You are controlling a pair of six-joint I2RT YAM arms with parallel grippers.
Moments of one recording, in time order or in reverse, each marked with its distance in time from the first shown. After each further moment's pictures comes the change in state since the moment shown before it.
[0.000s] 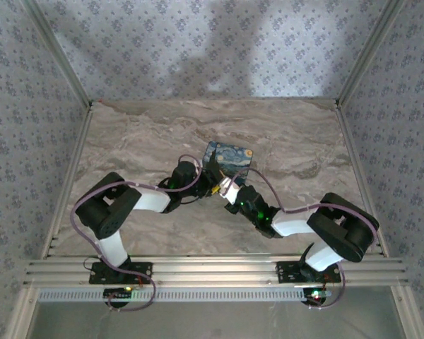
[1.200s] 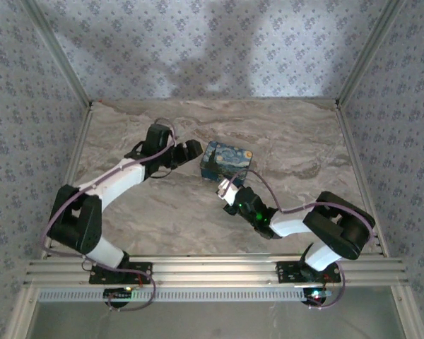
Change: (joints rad) left arm 0.287 -0.187 0.377 -0.842 0.031 0.681; right arm 0.020 0.026 0.001 0.022 0.010 0.012
